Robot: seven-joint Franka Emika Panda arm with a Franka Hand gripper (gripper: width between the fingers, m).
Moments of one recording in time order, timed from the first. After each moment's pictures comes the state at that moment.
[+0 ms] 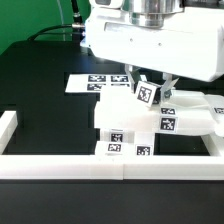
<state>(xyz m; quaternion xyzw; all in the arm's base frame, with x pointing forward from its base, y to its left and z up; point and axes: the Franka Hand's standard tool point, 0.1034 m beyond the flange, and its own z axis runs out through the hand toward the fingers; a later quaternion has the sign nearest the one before) 0.674 0.017 0.119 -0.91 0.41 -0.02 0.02</state>
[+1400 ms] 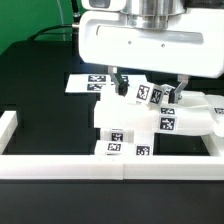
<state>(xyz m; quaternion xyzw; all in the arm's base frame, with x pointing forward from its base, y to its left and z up) 0.673 0.013 0.114 -0.99 0.17 -0.04 -0.01</state>
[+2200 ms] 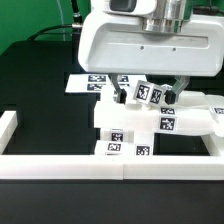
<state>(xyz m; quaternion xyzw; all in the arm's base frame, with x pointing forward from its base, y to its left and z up) 0.676 0.011 0.111 -0.99 -0.13 -0.05 -0.06</state>
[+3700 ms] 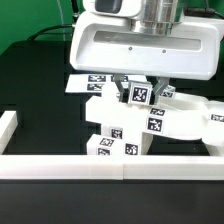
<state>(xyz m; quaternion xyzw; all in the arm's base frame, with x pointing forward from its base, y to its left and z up) 0.671 -0.001 0.109 -1.00 0.04 -0.03 -0.05</state>
